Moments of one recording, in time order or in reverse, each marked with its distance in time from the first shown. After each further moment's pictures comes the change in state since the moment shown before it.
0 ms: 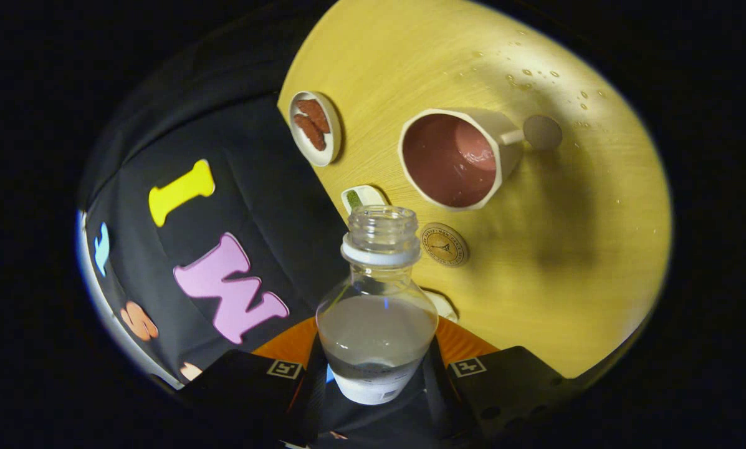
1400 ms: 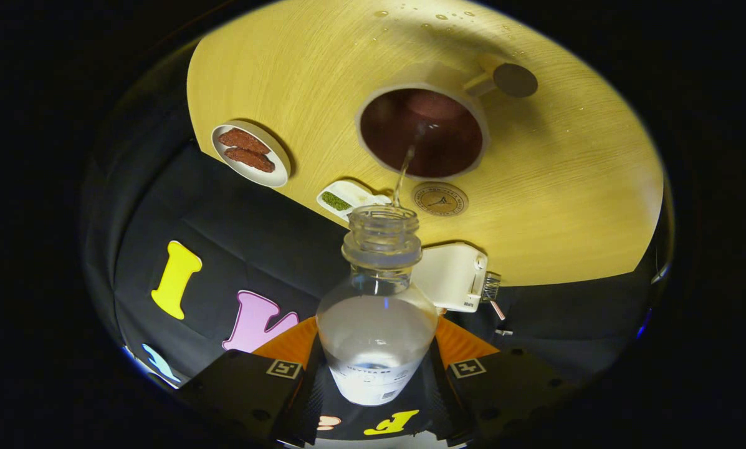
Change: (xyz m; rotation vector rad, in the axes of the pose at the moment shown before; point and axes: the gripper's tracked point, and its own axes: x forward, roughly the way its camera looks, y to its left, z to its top) arm 0.006 0.040 0.022 0.653 0.197 -0.121
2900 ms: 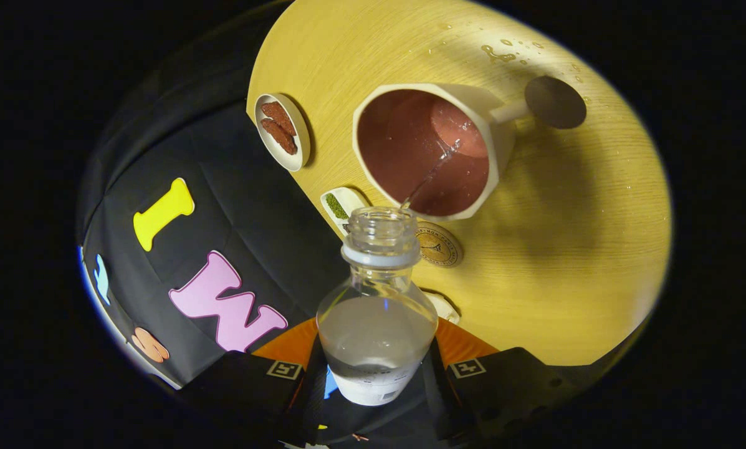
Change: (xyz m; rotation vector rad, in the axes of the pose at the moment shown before) arm 0.037 -0.041 0.035 -0.393 -0.152 0.057
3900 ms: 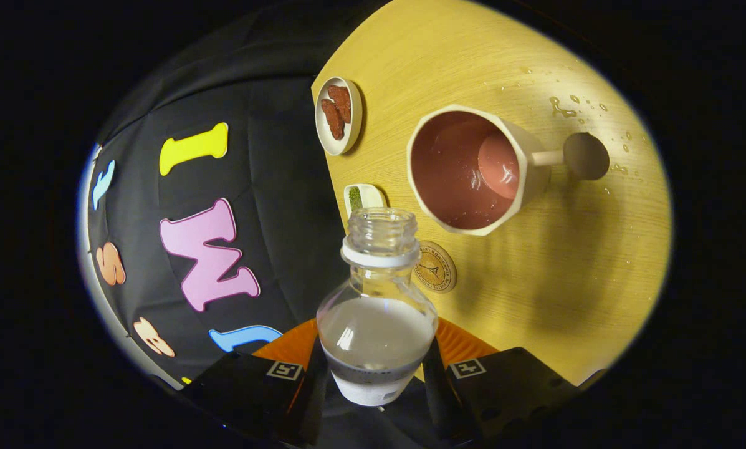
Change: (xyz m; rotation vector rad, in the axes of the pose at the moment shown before) arm -0.003 -0.013 -0.002 -0.356 -0.072 0.045
